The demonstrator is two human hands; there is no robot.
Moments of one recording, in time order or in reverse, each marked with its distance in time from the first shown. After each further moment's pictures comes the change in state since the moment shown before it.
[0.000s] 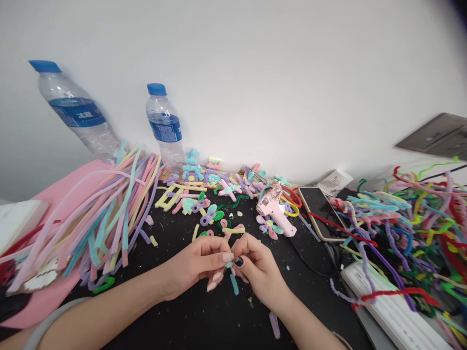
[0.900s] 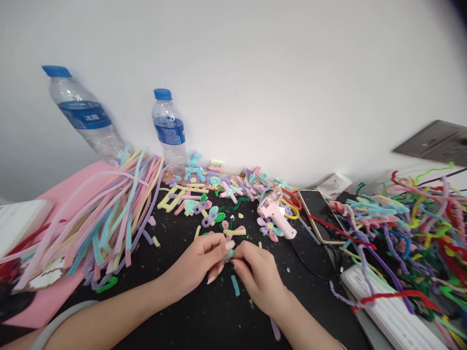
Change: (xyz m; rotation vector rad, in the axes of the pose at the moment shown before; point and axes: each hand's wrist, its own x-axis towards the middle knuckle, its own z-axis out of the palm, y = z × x) left_hand 0.003 -0.006 0.005 0.278 0.246 0.106; right_hand -0.003 -0.004 -0.004 -0.774 0.024 -0.315
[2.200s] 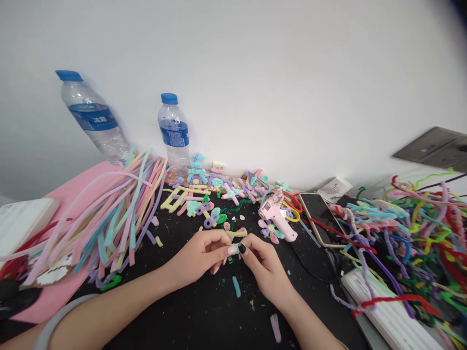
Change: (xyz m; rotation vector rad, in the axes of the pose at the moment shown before) left_hand 0.006 0.008 -0.012 0.250 -0.049 0.103; right_hand 0.006 0.004 -0.007 0.381 -0.024 0.303
